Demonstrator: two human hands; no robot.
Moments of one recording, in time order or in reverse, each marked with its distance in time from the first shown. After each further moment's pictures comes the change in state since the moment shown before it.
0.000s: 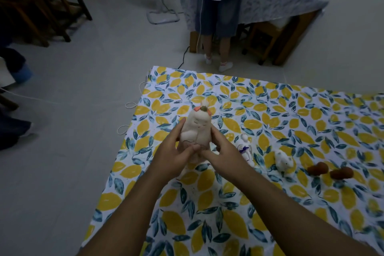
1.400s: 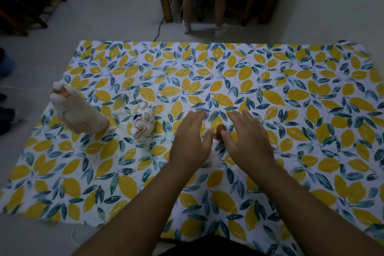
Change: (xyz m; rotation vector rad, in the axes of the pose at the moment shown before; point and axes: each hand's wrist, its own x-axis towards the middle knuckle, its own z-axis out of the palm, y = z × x) left_hand 0.005 0.069 0.389 0.580 0.072 0.067; right_hand -0.138 0.170 -0.321 -0.724 0.275 0.009
